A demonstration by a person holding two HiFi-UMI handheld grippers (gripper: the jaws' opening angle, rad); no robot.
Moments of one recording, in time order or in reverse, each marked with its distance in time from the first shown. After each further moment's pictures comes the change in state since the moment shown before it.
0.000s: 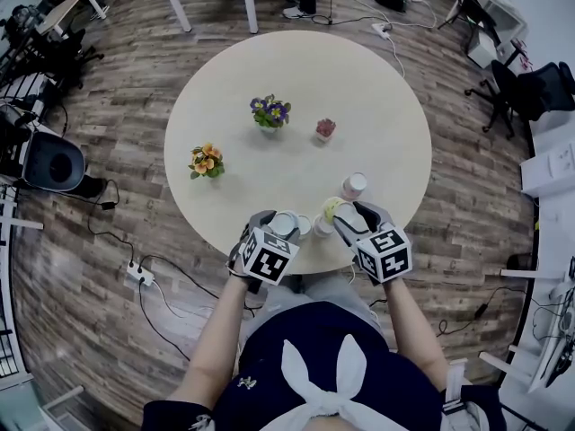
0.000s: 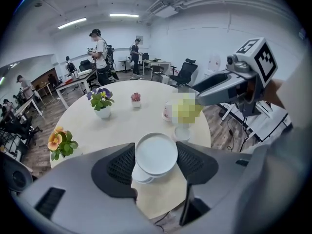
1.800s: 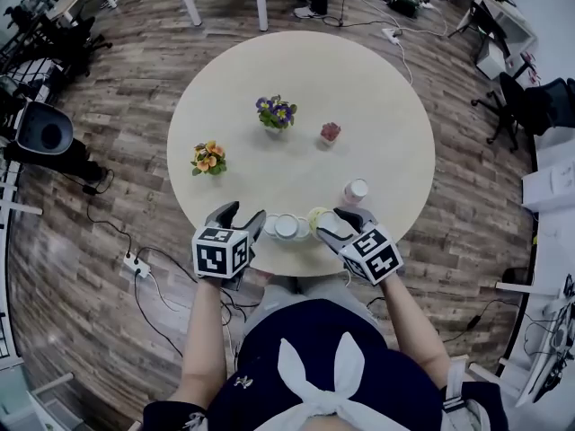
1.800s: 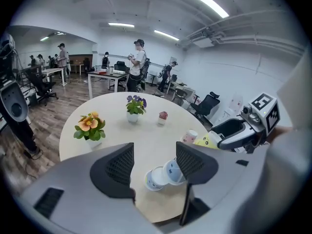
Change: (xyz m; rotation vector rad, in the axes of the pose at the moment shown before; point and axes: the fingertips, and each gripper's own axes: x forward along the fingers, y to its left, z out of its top) left arm -0.055 0.083 0.000 -0.414 -0.240 0.079; right arm 0.017 0.043 0.006 -0.186 0.134 0.207
